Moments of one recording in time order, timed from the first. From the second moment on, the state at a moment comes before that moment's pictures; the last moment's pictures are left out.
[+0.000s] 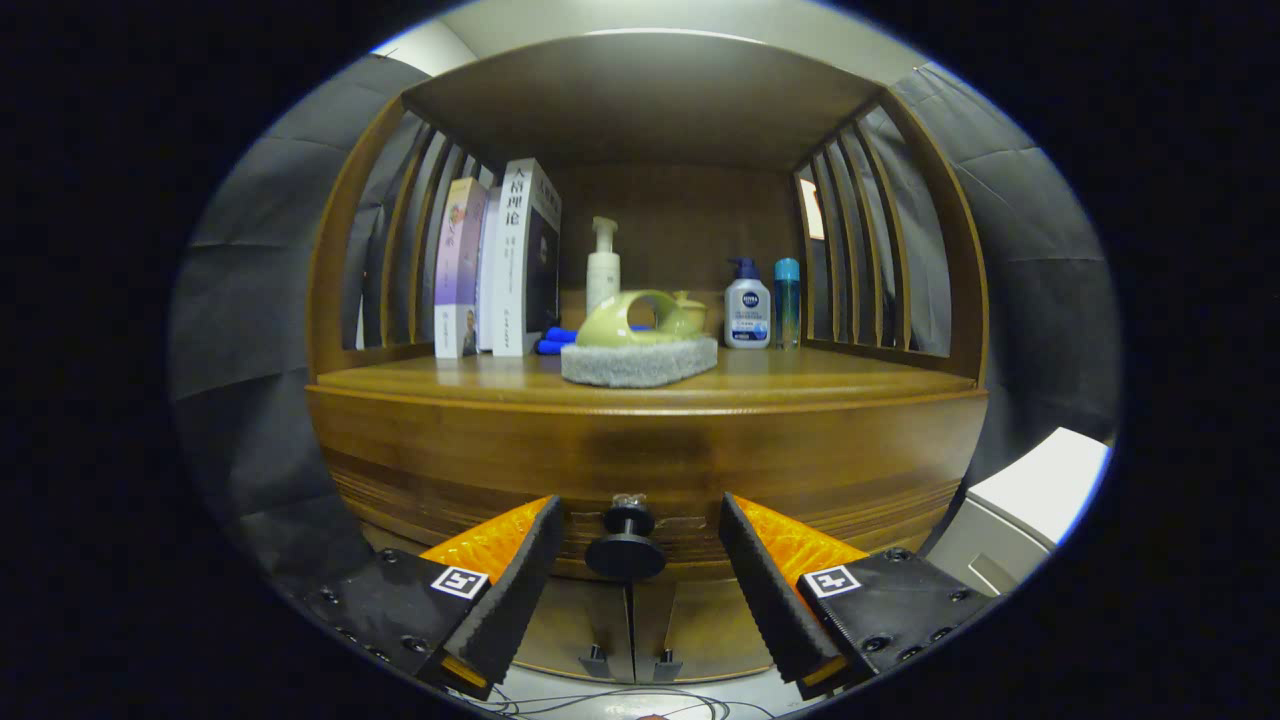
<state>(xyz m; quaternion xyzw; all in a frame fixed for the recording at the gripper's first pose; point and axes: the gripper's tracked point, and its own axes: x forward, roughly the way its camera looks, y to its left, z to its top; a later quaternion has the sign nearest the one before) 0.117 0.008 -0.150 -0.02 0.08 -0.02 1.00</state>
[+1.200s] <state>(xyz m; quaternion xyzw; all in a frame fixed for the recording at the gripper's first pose) -0.017 0.004 0.006 0.01 -0.02 0.03 1.00</state>
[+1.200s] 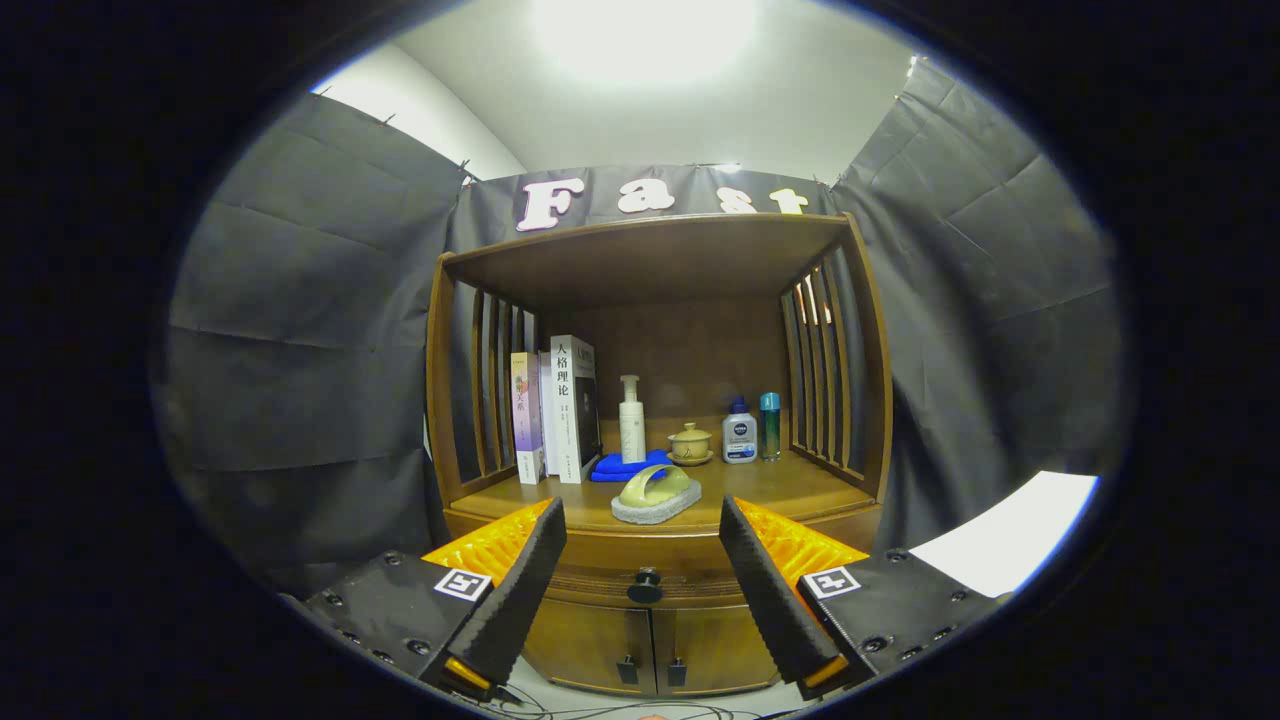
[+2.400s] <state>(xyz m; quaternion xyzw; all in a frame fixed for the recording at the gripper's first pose) -0.032 0.013 0.021 0.00 -0.02 0.05 1.00</state>
